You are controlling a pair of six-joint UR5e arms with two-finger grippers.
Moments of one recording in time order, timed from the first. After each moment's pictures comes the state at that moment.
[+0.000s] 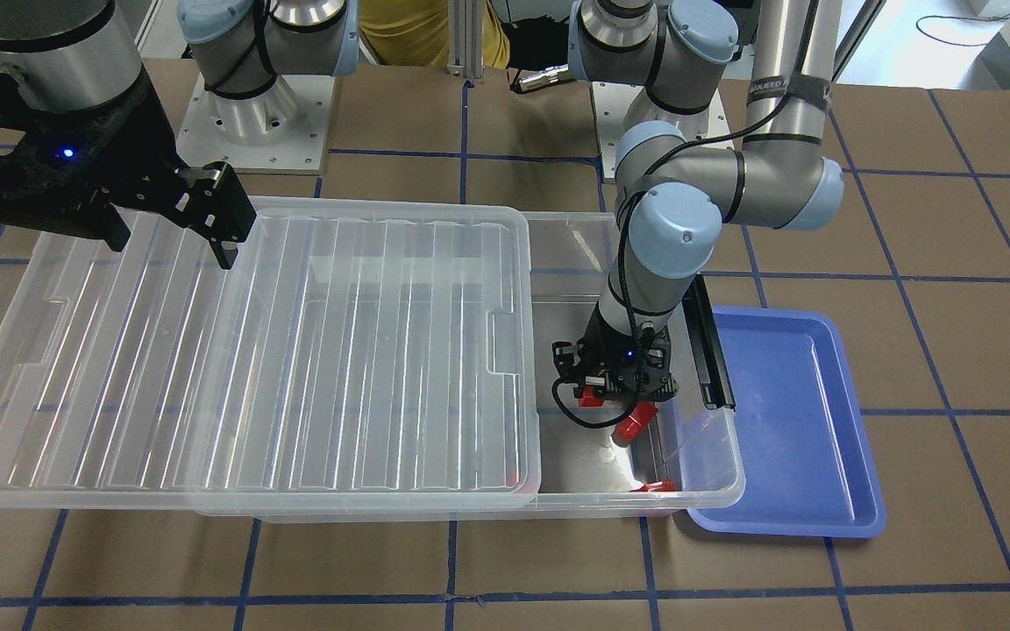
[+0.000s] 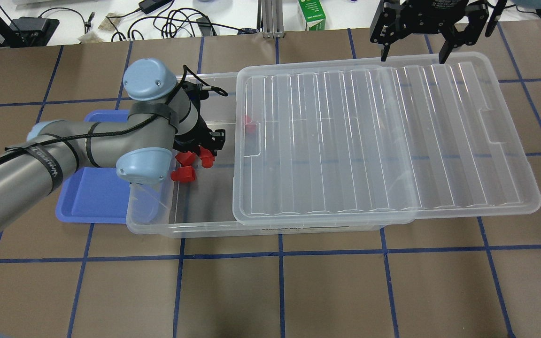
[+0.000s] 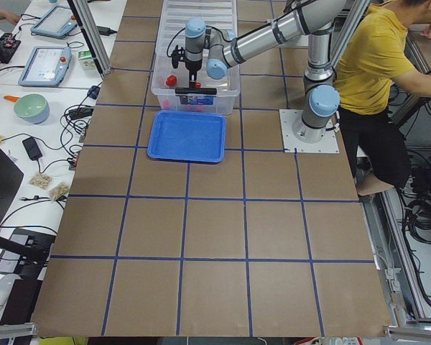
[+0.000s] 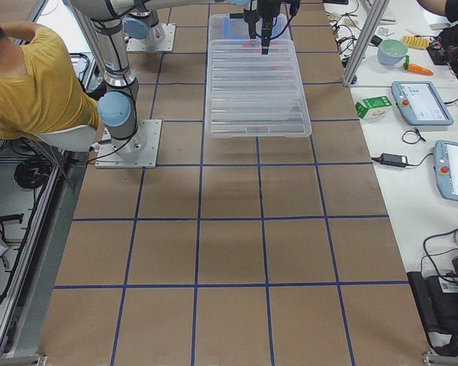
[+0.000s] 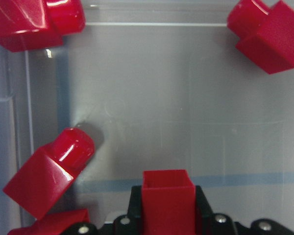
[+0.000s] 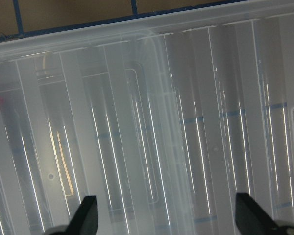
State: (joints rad) left arm -1.66 -1.82 -1.85 -0.96 1.53 -0.11; right arm 1.61 -1.43 1.32 -1.50 -1.62 0.19
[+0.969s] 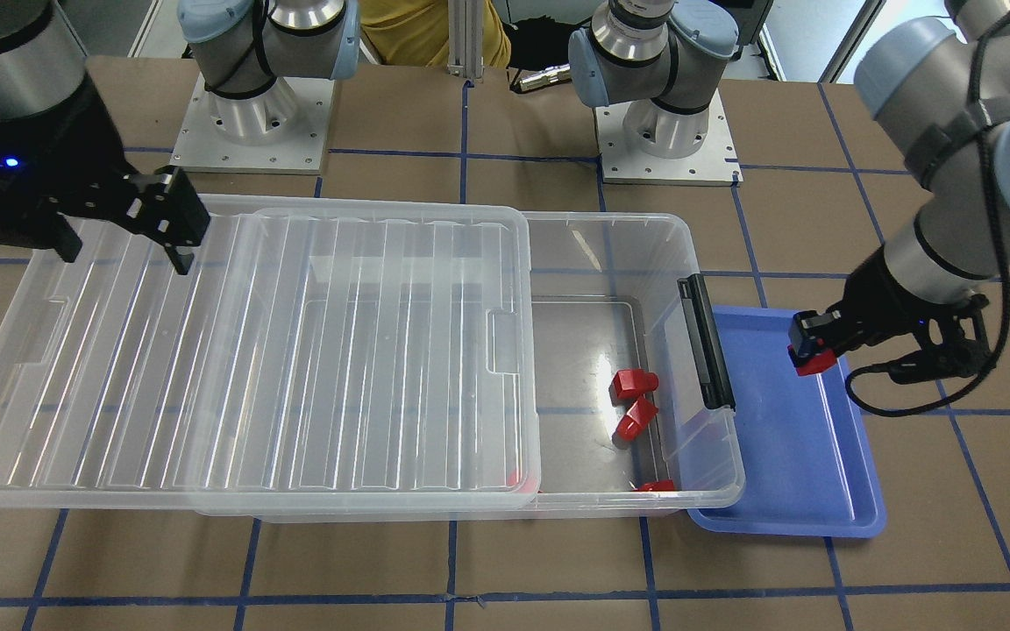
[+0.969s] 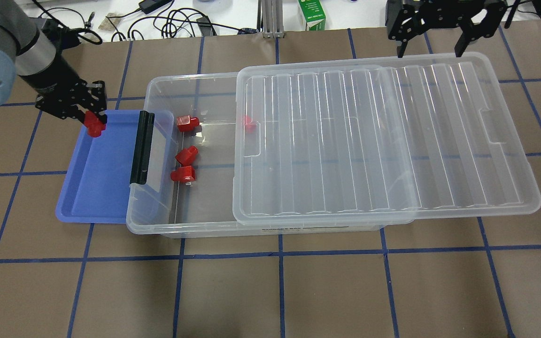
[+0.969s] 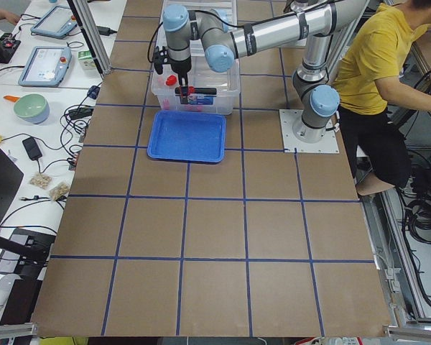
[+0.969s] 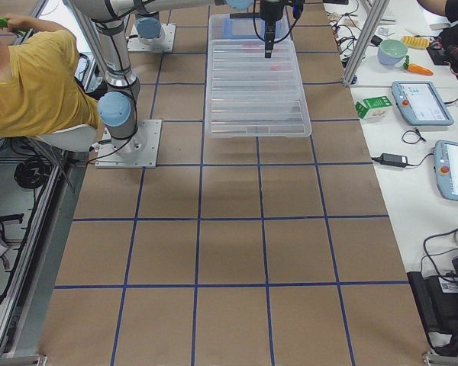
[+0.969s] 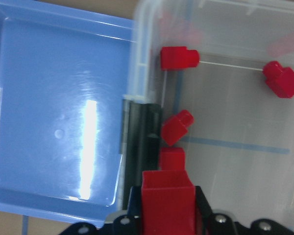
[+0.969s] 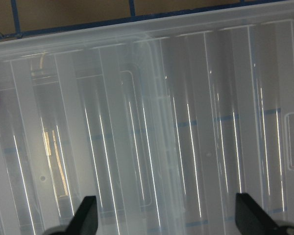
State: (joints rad) left arm -1.25 -1.79 -1.63 -1.35 1.53 0.16; right arm 1.52 -1.43 1.31 -1.50 -1.62 0.03
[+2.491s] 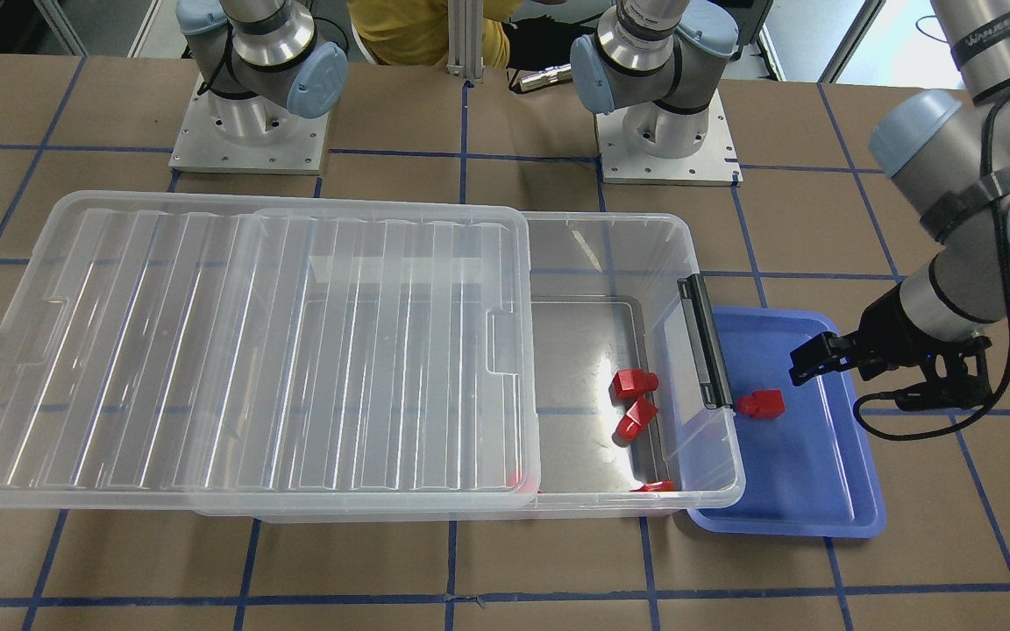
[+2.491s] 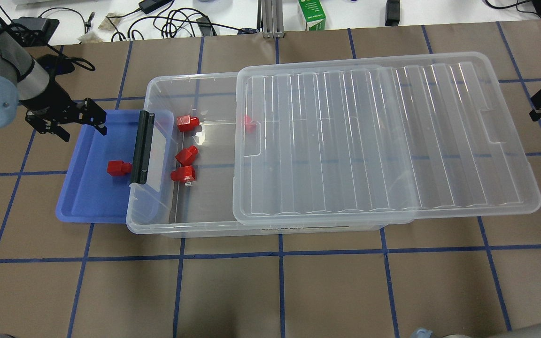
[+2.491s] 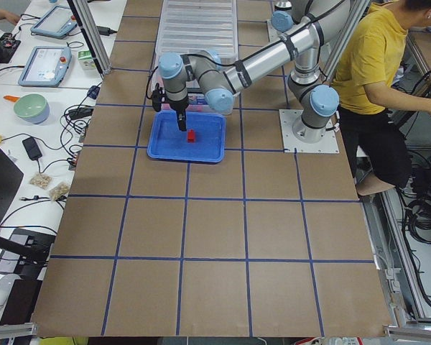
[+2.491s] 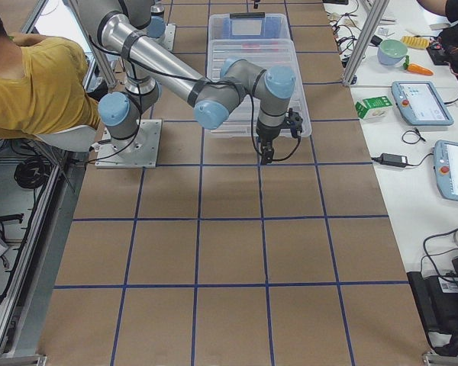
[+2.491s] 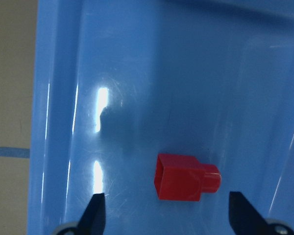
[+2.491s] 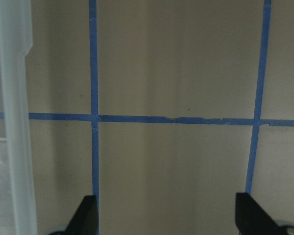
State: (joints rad) left arm -1.22 -1.82 -1.65 -1.31 1.53 0.26; right arm 1.00 -1.35 1.65 -1.86 -1.60 -0.61
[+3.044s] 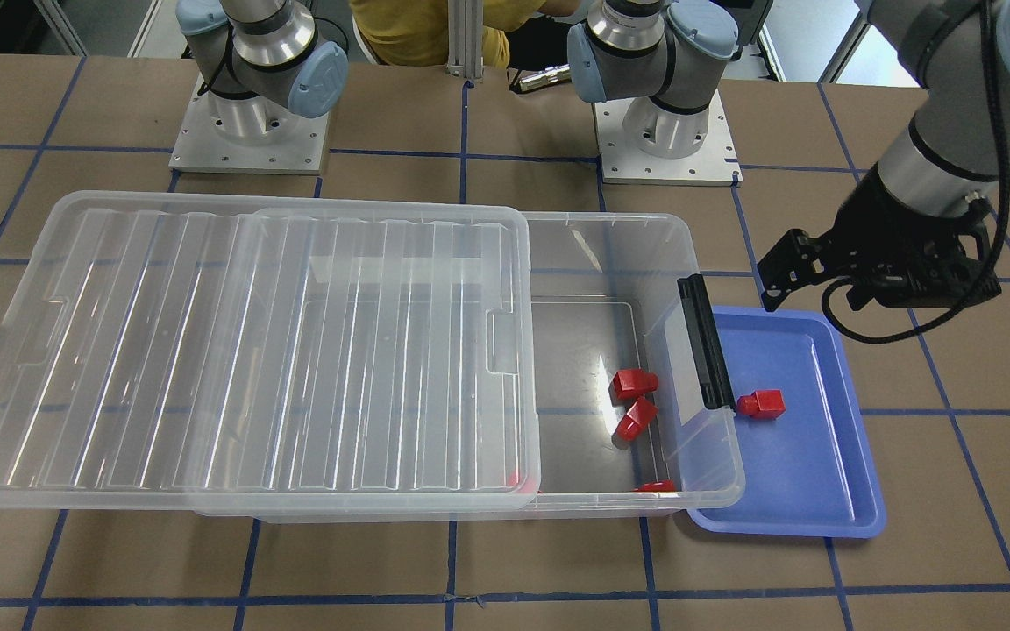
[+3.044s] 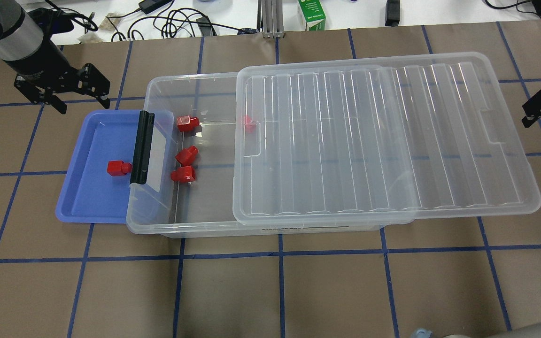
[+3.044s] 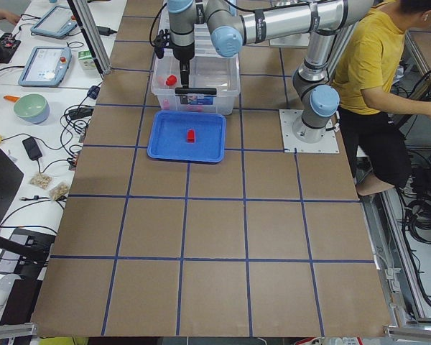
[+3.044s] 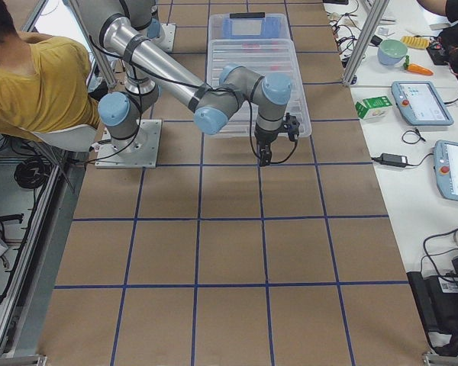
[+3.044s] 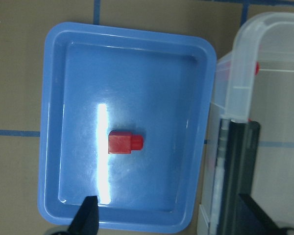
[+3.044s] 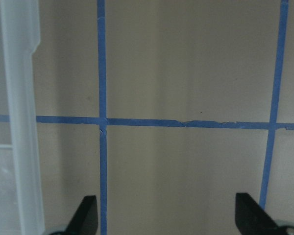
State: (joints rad) left arm -1.36 -1.65 -1.57 -1.47 1.54 0.17; right arm 1.01 -1.35 1.68 -1.88 -1.57 -0.60
